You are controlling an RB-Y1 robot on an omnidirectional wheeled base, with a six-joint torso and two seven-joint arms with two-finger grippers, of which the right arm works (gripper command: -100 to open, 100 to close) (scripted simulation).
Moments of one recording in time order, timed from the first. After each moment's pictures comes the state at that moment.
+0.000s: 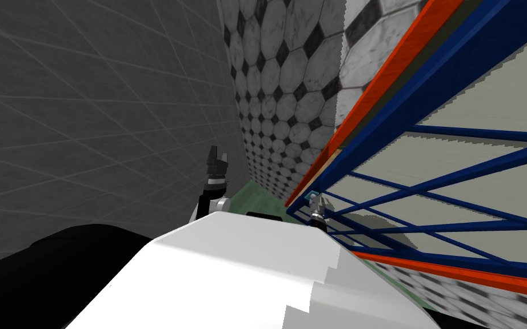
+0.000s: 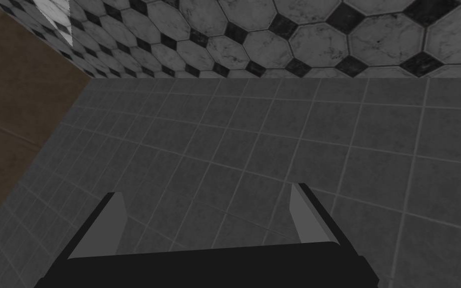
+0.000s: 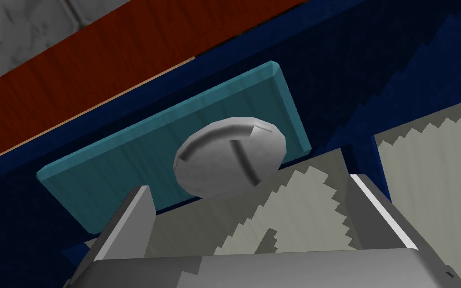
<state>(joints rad) 0.07 -0.28 -0.02 -0.69 -0.42 -0.90 -0.39</state>
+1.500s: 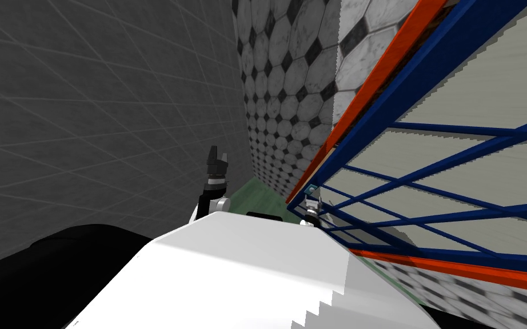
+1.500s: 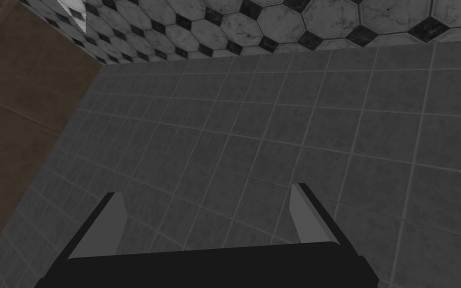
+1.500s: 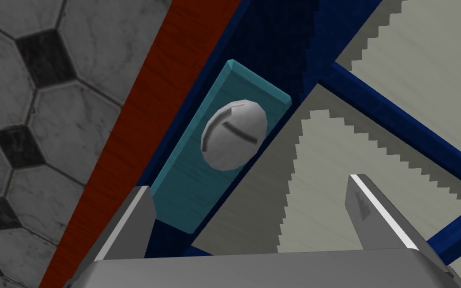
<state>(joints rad) 0.04 -0.23 0.05 -0.72 -0.61 -0.90 -0.77</state>
